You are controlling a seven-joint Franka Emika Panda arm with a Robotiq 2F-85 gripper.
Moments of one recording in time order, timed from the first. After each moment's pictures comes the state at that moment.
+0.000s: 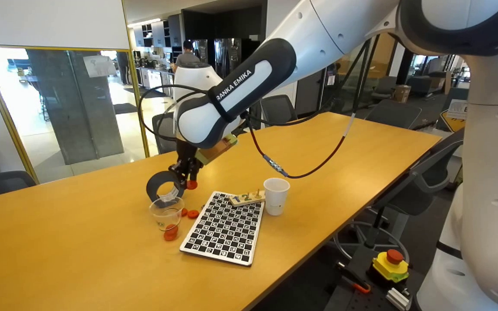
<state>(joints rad) 0.14 0.25 0.07 -1.99 -0.18 2.48 0.07</state>
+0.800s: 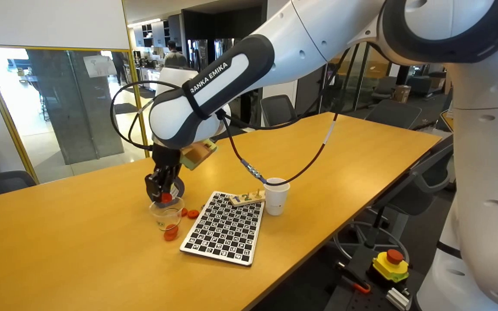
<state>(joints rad) 0.13 0.32 0.18 -1.91 0.03 2.48 -0.24</state>
